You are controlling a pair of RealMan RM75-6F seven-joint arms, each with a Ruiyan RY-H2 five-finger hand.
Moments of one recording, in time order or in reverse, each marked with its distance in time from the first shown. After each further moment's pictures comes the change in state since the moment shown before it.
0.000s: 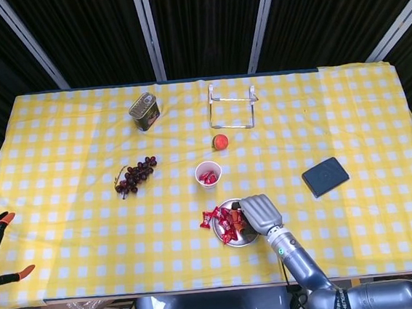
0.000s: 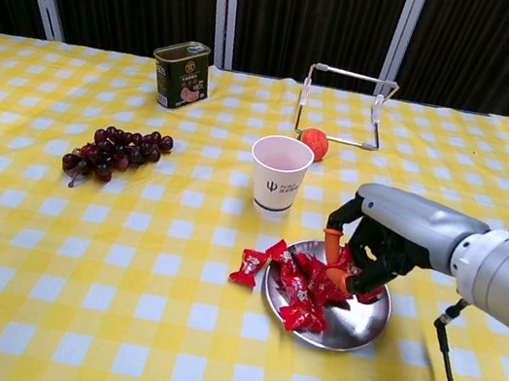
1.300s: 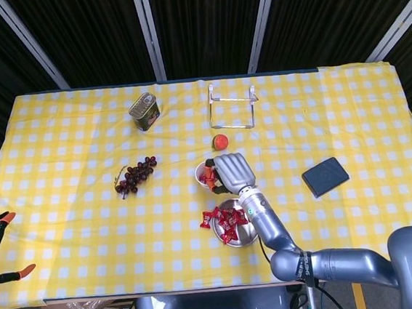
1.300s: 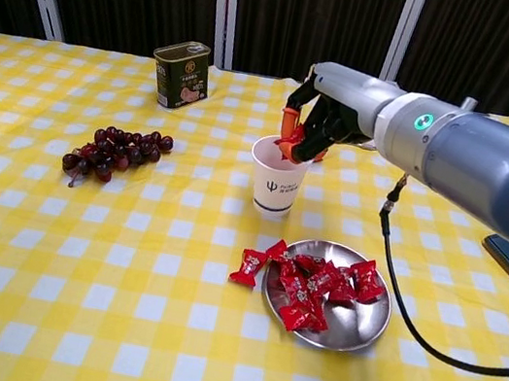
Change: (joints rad) left arm -0.014 0.015 -0.006 -0.010 -0.031 -0.042 -0.032; right arm 0.246 -0.106 0.251 0.225 0.179 -0.049 -0.027
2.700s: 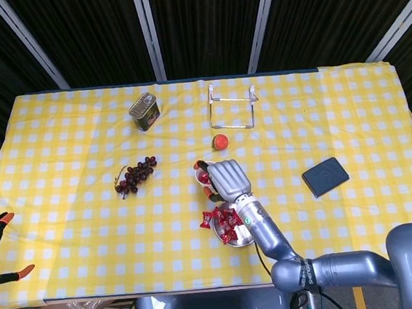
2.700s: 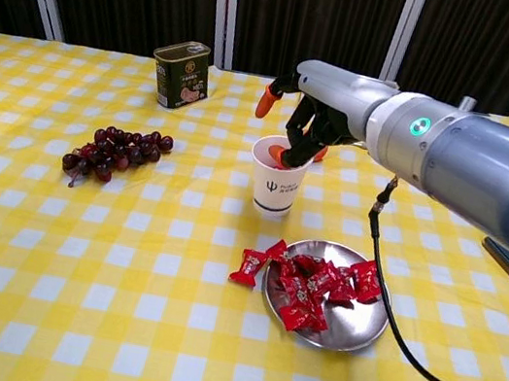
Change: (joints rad) left arm 0.003 0.005 0.001 -0.007 -0.001 0.004 -0.002; right arm 0.008 0.043 -0.074 -0.145 -0.020 0.084 -0.053
